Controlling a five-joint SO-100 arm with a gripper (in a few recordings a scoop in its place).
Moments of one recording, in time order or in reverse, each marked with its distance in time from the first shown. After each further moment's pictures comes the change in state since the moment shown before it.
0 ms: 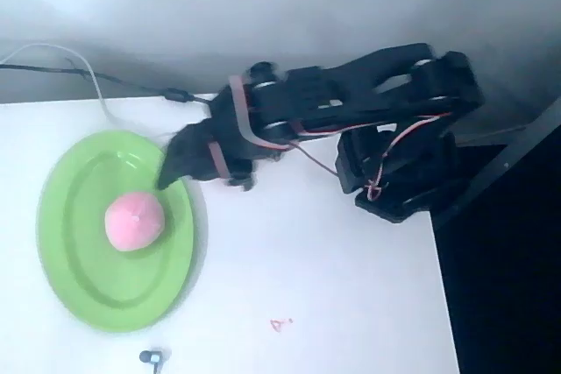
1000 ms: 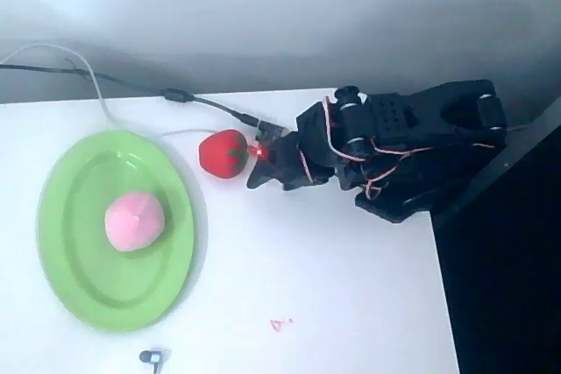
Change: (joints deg) arm 5.5 45.9 54.4 3.8 5.4
